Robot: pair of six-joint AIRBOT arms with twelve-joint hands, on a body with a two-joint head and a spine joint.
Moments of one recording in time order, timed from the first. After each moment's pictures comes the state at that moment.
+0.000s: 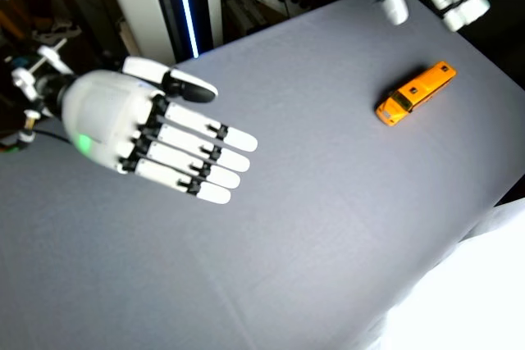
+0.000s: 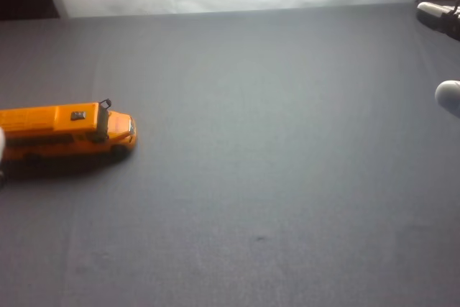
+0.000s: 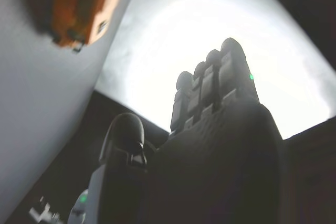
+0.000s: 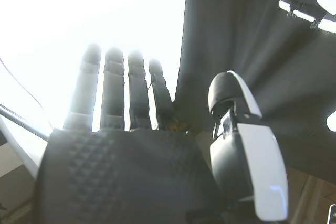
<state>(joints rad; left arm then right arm) 1.35 -0.68 0.71 -0.81 -1.61 1.35 -1.20 -0.92 1.11 0.21 1.30 -0.53</state>
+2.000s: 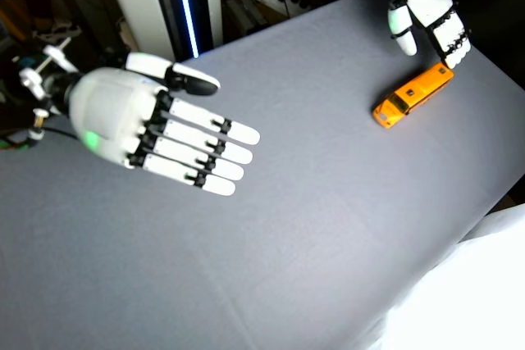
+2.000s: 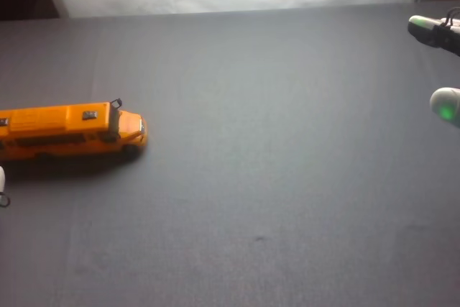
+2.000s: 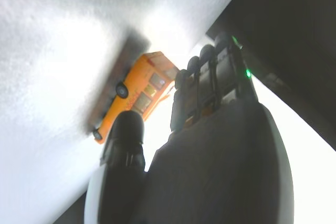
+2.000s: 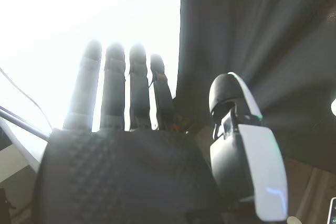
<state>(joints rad) 1.27 -0.78 0.93 -1.01 -1.21 1.39 -1.21 -0.94 1.10 0.21 1.33 -0.51</state>
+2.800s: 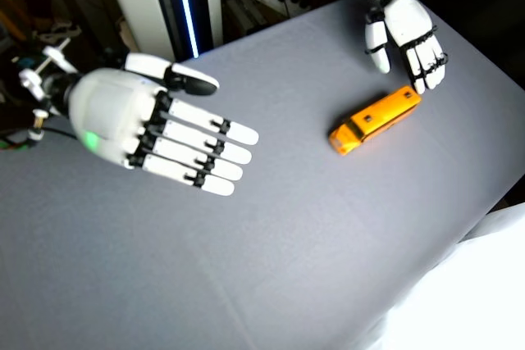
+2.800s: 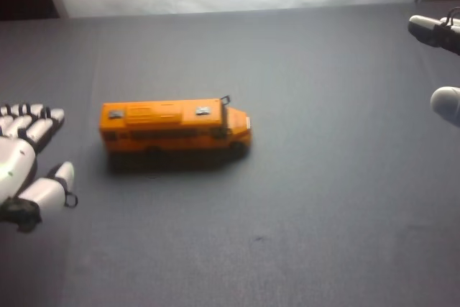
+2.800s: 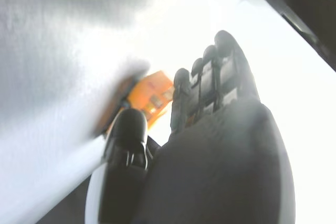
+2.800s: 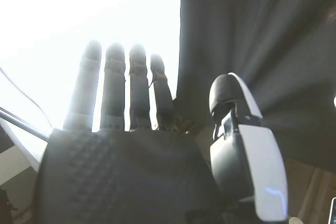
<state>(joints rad) 1.18 -0.82 0.88 -0.84 -1.20 1.43 -1.21 -0.94 1.10 0.21 1.33 -0.50</state>
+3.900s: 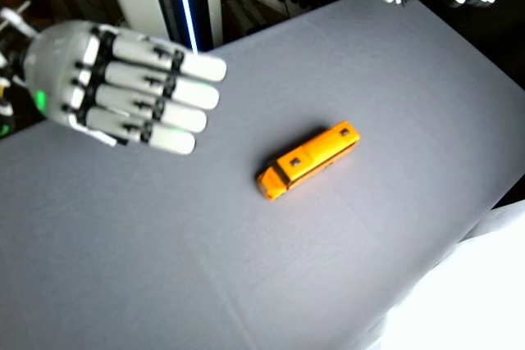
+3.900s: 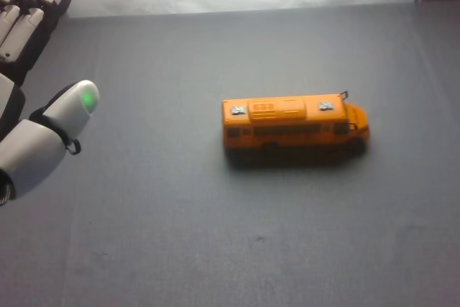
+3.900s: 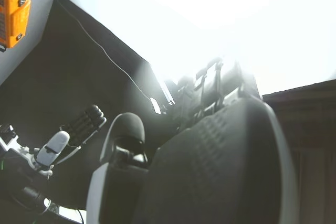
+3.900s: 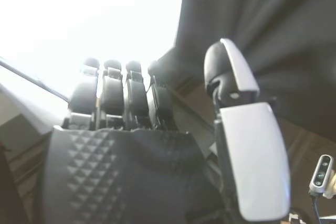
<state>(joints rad) 1.19 -0.73 0.79 -0.42 -1.61 1.10 -1.25 -0.89 1.03 0.25 1.64 -0.52</state>
